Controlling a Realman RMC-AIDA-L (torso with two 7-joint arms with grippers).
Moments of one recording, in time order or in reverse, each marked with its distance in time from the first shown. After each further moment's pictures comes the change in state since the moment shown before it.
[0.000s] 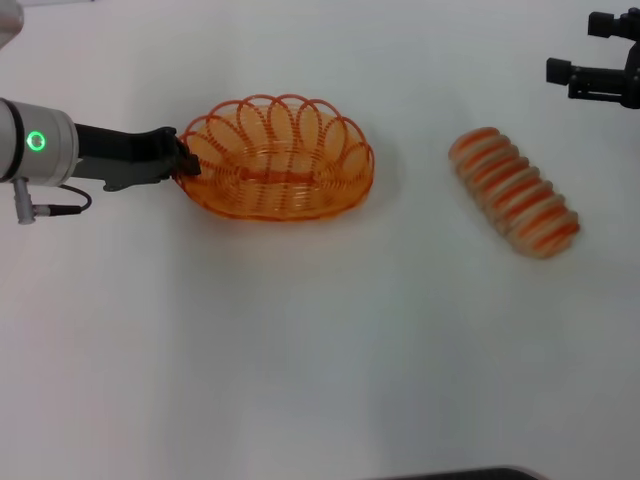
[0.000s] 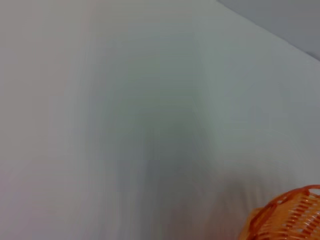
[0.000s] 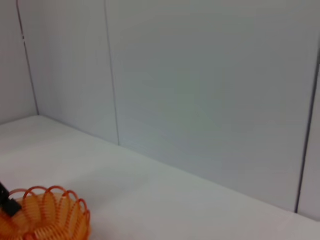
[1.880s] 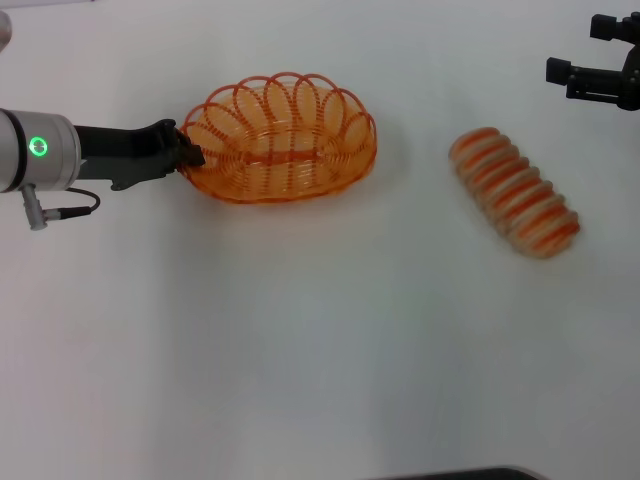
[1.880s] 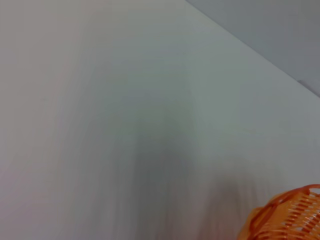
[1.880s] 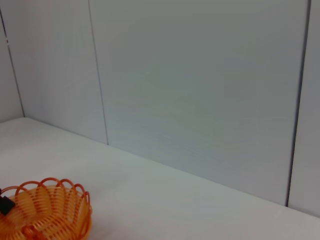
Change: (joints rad) left arm 0.056 -0.002 0.054 -0.006 -0.123 -0.077 -0.016; right arm -0.014 0.020 -0.004 0.004 0.014 0.043 -0.005
